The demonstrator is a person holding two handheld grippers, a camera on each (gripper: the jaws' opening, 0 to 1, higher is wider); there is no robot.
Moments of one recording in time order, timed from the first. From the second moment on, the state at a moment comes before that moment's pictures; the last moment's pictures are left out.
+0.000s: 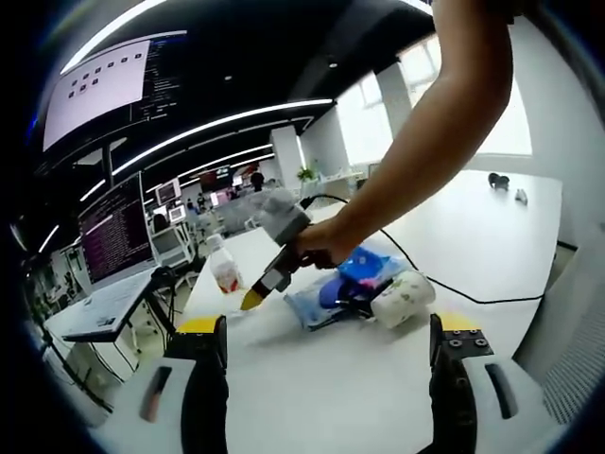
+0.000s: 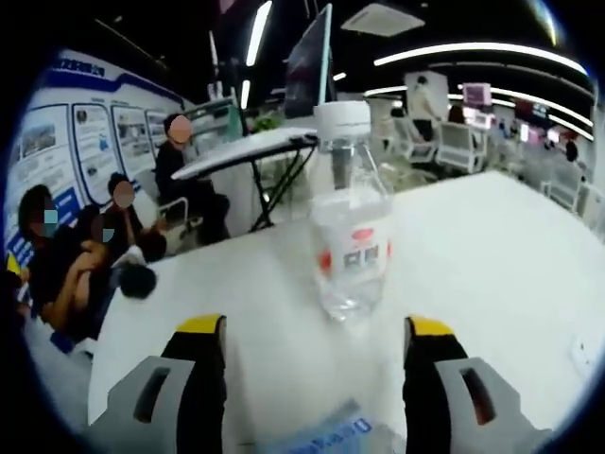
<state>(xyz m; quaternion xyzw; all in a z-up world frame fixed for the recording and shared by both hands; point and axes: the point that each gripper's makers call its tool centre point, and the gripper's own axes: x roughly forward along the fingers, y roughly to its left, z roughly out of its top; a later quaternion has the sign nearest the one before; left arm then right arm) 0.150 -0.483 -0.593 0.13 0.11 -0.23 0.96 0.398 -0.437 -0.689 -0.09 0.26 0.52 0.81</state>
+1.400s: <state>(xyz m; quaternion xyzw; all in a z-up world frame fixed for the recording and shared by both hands) 0.148 -0.488 -0.594 0.14 0.10 -0.24 0.96 0.297 -0.531 -0.663 -0.17 0.27 0.56 0.76</state>
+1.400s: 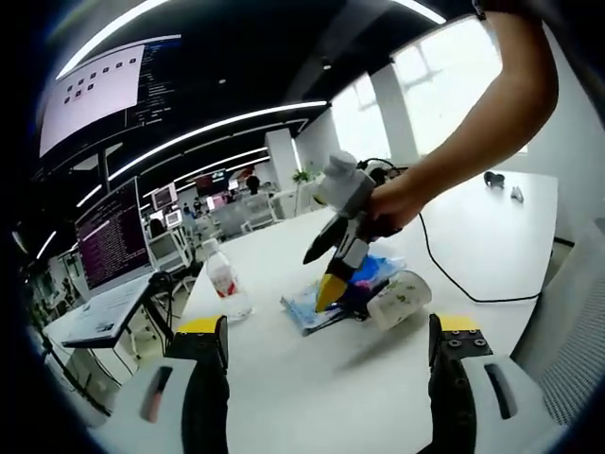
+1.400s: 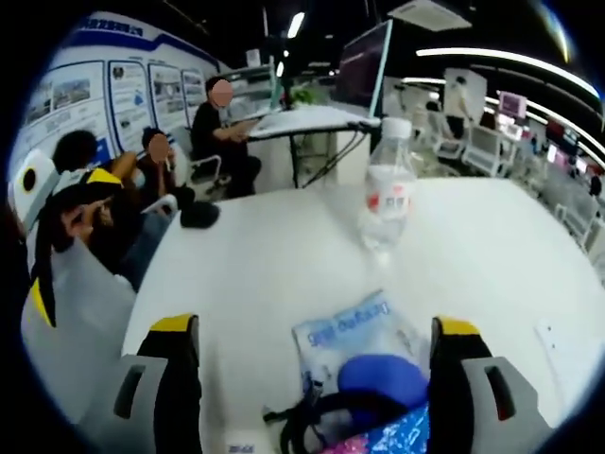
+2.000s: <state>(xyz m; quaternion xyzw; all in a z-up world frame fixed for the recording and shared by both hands) 0.146 -0.491 -0.593 0.14 0.10 -0.25 0.95 0.241 -0.581 -0.668 -0.19 0.30 0.57 0.74</state>
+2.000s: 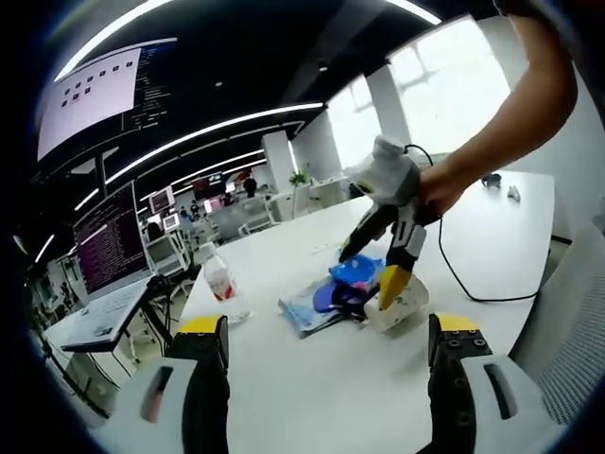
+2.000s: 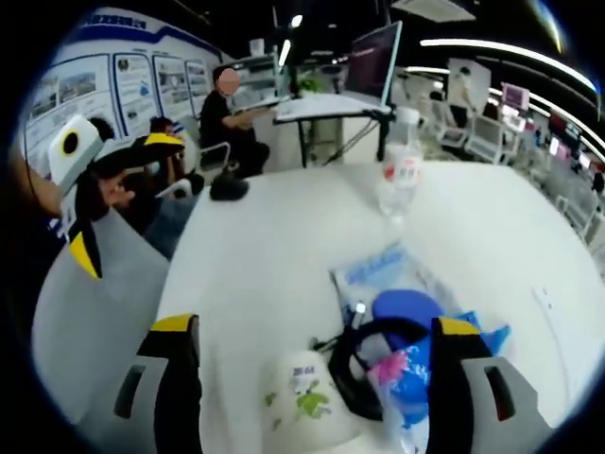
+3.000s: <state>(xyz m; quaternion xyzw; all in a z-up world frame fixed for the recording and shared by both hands) 0.145 -0.493 -0.592 0.15 0.10 -0.25 0.95 0.201 -0.618 -0.710 -0.29 0.41 0.59 0.63</state>
